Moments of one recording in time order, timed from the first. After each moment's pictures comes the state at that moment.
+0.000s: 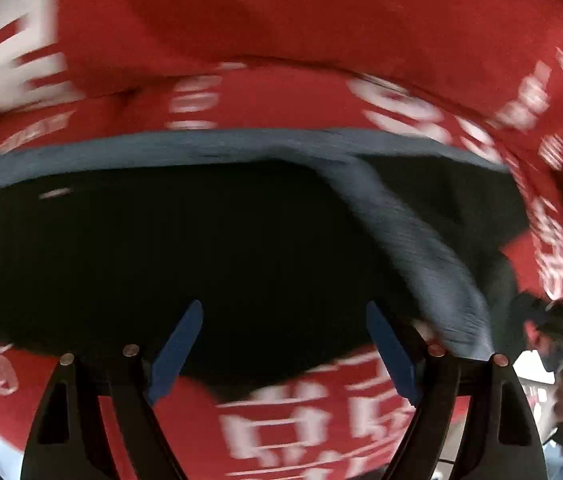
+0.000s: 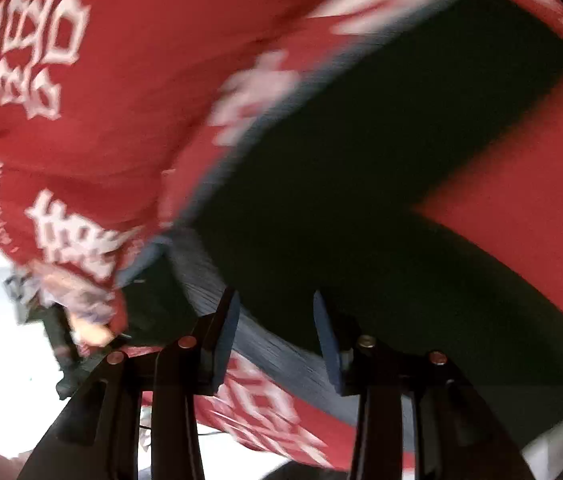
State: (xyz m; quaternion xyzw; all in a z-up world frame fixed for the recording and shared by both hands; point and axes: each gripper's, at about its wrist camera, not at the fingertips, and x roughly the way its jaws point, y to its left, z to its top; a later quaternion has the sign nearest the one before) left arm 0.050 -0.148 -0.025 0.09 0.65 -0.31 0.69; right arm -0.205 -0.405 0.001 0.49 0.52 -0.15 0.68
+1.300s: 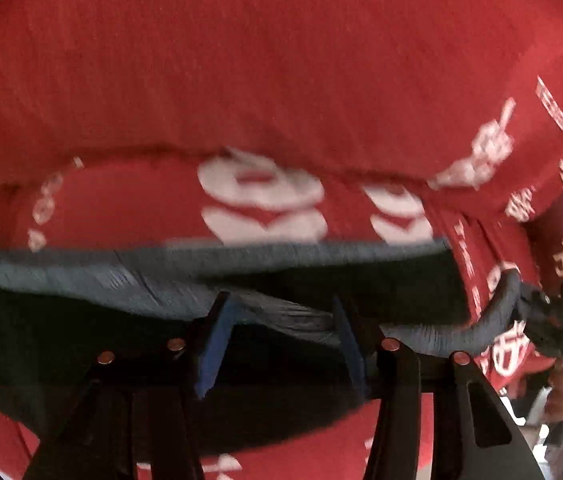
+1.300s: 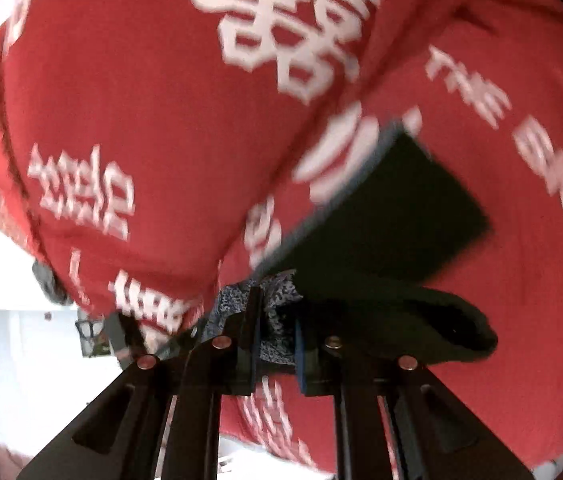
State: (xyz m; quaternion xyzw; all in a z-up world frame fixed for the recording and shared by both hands) left arm 0.070 -0.323 0.012 0.02 0.61 -0.30 0.73; right arm -0.190 -0.610 0.051 0.57 0.41 -0.08 0.71
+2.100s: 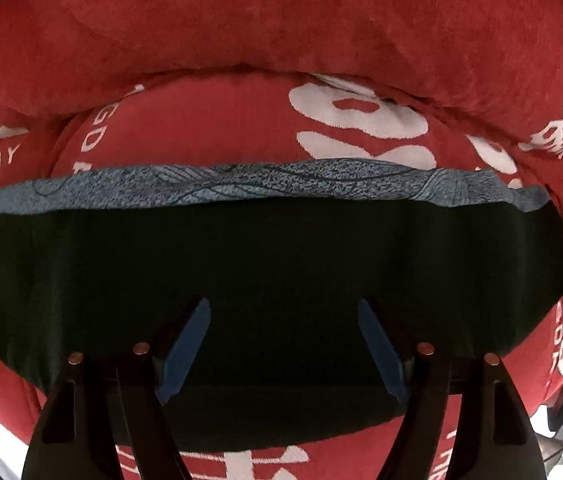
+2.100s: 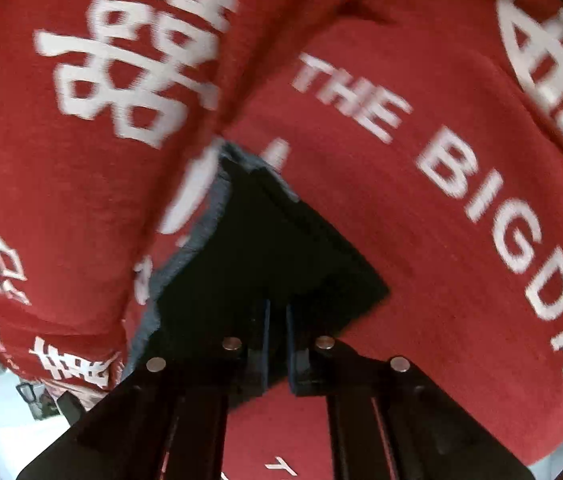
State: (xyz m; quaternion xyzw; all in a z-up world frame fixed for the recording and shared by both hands) left arm 0.045 -0.291 -0.054 0.10 0.65 -0.19 0.72; right arm -0.215 -0.626 -0.005 0.53 0.46 -0.23 0.68
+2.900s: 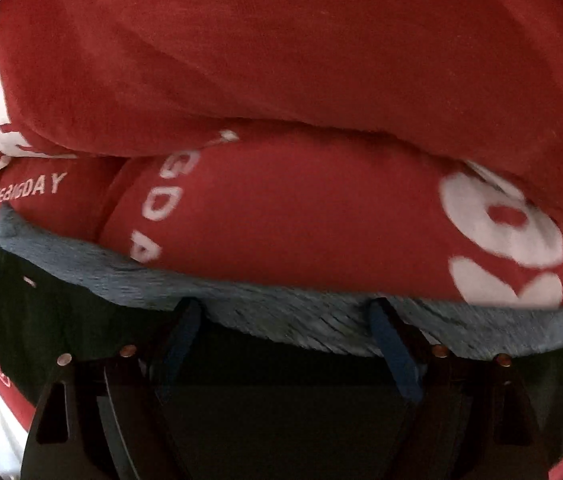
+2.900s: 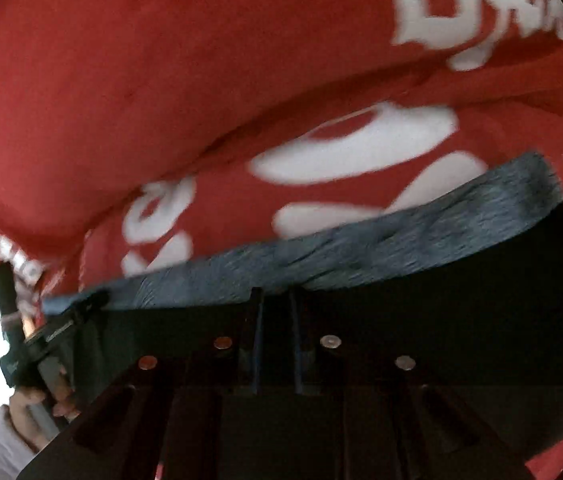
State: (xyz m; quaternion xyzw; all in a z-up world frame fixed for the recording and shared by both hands) left arm 0.158 -0.270 -0.086 0.11 0.63 -0.05 0.77; right arm -0.048 -0.566 -0.040 0.36 0.56 -0.12 0.74
